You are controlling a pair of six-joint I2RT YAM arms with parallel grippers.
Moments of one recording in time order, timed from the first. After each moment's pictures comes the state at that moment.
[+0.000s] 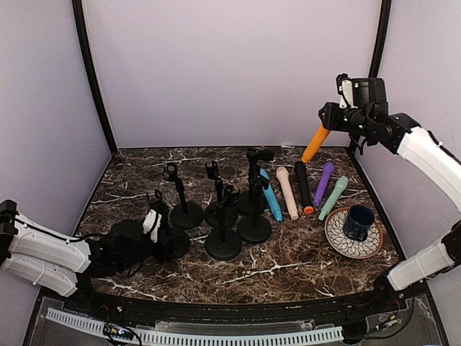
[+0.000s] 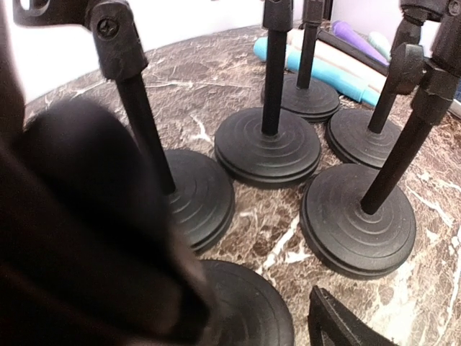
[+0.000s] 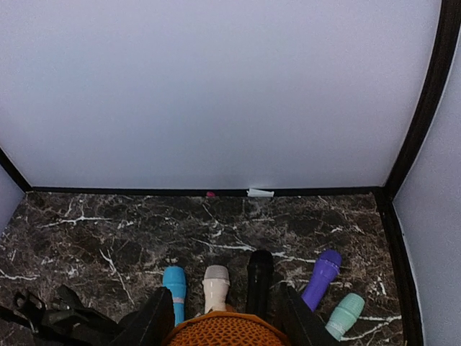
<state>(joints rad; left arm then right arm) -0.96 1.20 0.19 0.56 -0.38 -0.17 0.44 1.33 1.41 -0.41 0.23 0.22</state>
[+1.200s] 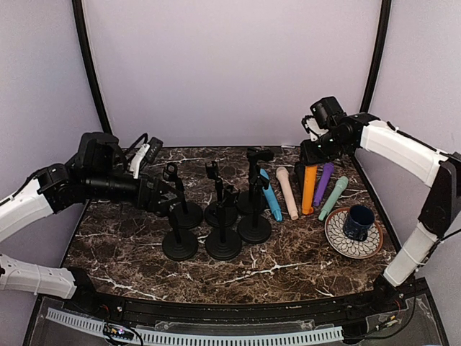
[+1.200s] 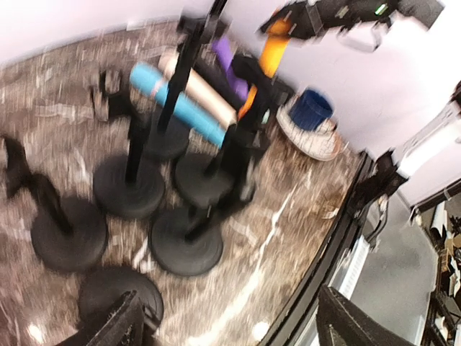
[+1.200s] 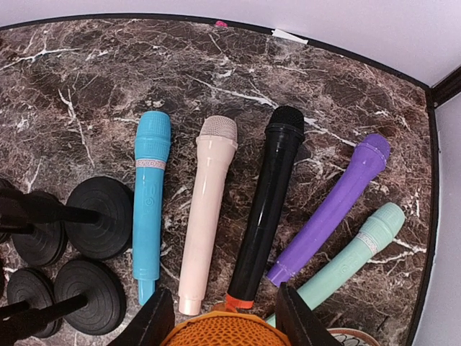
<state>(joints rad) -0.73 0.98 0.94 -0.54 0.32 -0.32 0.48 1.61 1.50 -0.80 0.15 0.17</state>
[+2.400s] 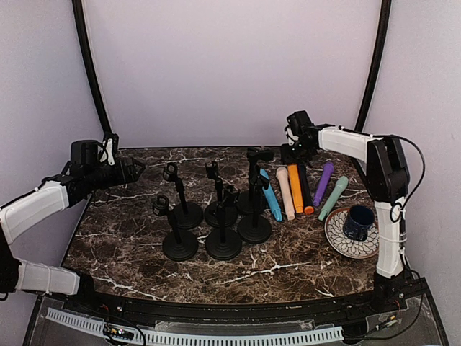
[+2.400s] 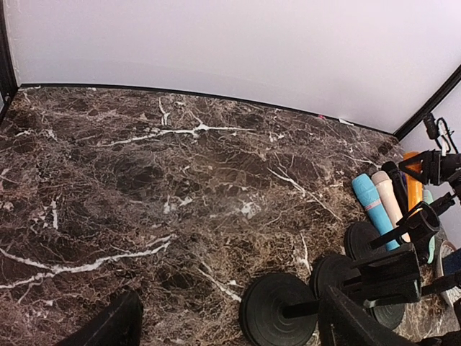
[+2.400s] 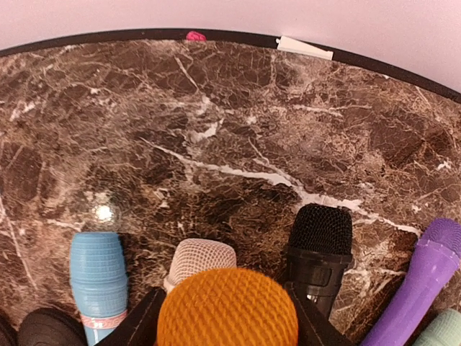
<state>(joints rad) -0.15 1.15 0.77 -0.11 0.22 -0.30 0.41 2.16 1.82 -0.56 0.13 0.20</state>
